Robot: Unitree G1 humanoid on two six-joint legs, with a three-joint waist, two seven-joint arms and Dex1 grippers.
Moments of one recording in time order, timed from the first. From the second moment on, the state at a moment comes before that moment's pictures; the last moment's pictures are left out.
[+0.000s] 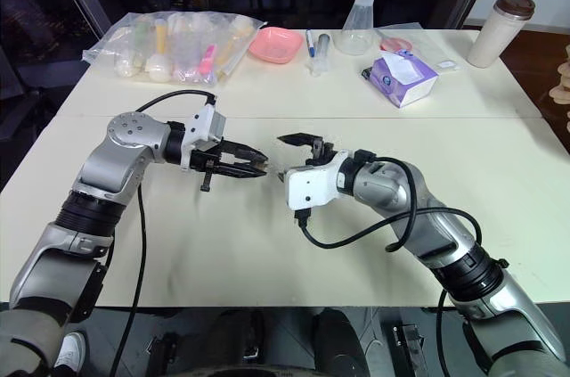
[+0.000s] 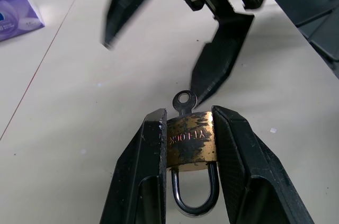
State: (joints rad) left arm -0.76 0.57 -0.22 0.20 -0.29 0.21 -1.39; right arm -0.50 -0.70 0.39 -0.34 -0.29 -0.01 0.67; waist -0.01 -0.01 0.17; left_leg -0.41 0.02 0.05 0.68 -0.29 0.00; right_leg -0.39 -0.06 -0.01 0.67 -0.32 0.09
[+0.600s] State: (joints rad) left arm -0.79 0.55 -0.21 0.24 -0.27 0.17 -1.39; right arm -0.50 -0.63 0.38 -0.32 -0.33 -0.05 0.72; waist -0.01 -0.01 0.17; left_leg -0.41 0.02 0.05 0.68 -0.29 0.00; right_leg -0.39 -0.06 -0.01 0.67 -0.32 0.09
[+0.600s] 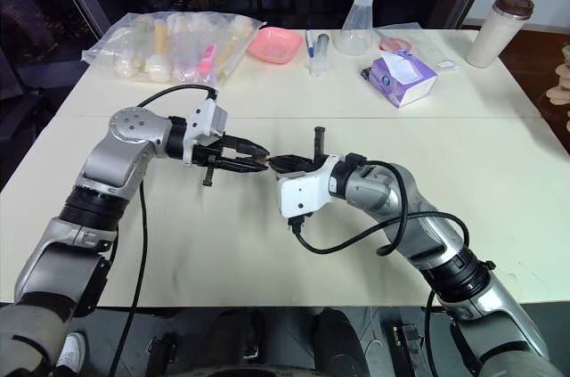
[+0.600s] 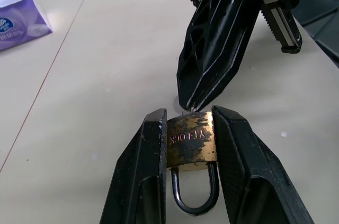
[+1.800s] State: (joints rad) left arm -0.88 0.55 -0.16 0.31 -0.35 0.15 -1.53; right arm -0.58 -0.72 0.36 0.00 -0.47 -0.69 0.52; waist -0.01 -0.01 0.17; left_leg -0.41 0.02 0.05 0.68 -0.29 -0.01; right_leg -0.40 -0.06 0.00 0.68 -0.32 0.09
